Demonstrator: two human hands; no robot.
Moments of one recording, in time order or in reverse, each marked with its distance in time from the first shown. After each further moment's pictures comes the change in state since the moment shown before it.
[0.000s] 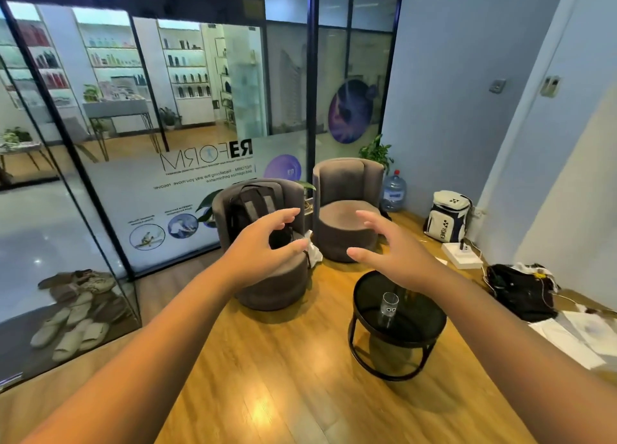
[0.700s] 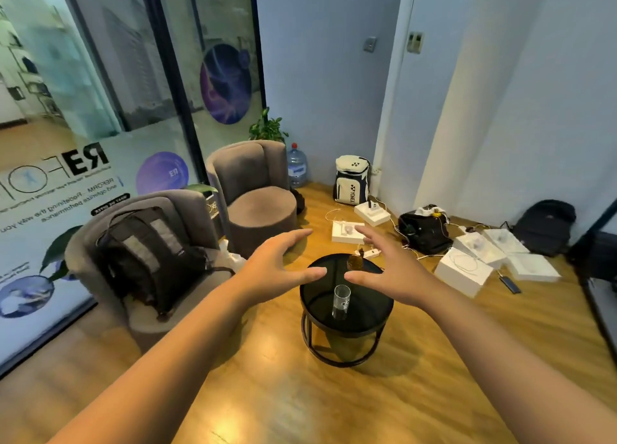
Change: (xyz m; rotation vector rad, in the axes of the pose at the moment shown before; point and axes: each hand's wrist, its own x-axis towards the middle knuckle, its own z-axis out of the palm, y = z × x) left_hand 0.282 -0.123 0.111 -0.132 -0.560 0.215; right_hand 0.144 0.127 0.024 -0.039 0.185 0.485
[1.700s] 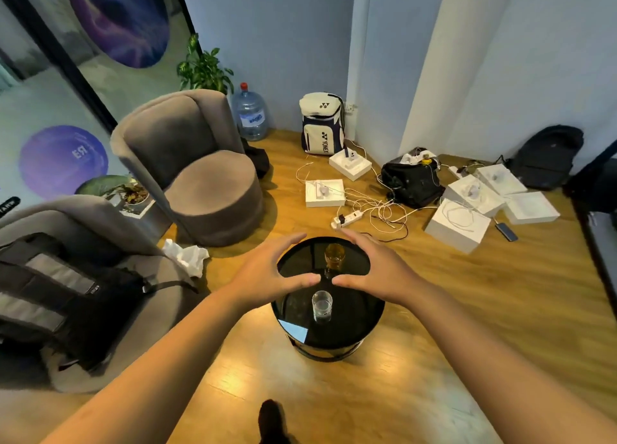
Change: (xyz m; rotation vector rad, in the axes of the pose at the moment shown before) left_hand 0.357 -0.125 0.088 0.032 -0.238 -0.056; right_hand 0.293 0.219 -0.021 0.017 -0.098 0.197
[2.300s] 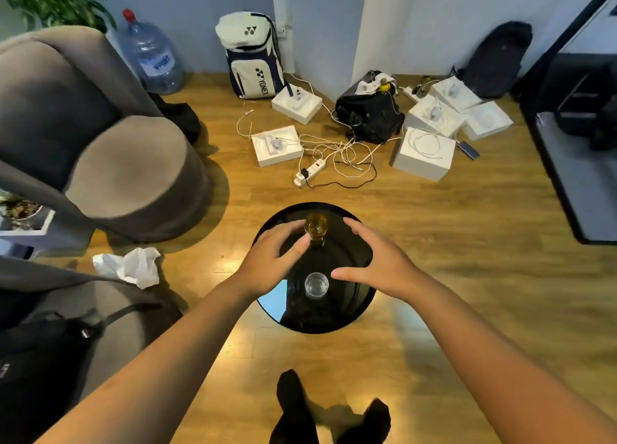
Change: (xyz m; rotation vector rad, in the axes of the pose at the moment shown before) left_hand 0.172 -0.133 0.046 -0.151 -0.247 -0.010; right_hand 0.101 0.073 0.073 0.250 0.116 0.351
